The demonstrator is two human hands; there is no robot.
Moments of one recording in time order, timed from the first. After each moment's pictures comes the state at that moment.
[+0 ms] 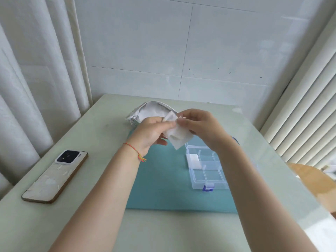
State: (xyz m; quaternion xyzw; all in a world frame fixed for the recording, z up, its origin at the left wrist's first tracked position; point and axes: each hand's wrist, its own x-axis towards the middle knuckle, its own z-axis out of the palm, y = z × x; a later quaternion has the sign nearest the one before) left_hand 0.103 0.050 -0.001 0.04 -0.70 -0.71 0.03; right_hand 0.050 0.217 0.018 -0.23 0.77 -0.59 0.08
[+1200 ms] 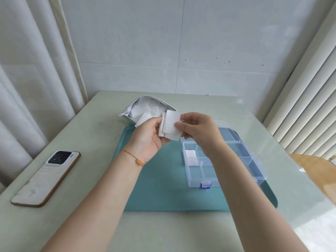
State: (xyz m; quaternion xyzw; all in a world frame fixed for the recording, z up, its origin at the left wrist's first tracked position) left_hand 0.093 0.082 -0.015 0.07 -0.46 -0.88 -0.01; right_hand 0.047 0.229 -0.013 -0.13 0.73 -0.66 0.05
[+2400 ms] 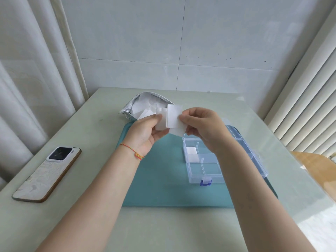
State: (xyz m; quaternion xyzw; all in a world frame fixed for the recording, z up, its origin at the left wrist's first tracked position) left_hand 0.085 0.067 -0.027 0.11 -0.51 -0.85 0.04; right_hand 0.050 0.237 -0.003 -0.14 0.71 -0.69 0.09
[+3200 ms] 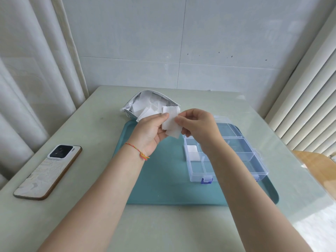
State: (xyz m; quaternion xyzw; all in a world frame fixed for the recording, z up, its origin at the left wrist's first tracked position) left_hand 0.087 0.077 -0.027 0.08 -0.54 -0.84 0.03; right_hand 0.056 0.222 -0.012 -0.10 0.76 -0.64 0.04
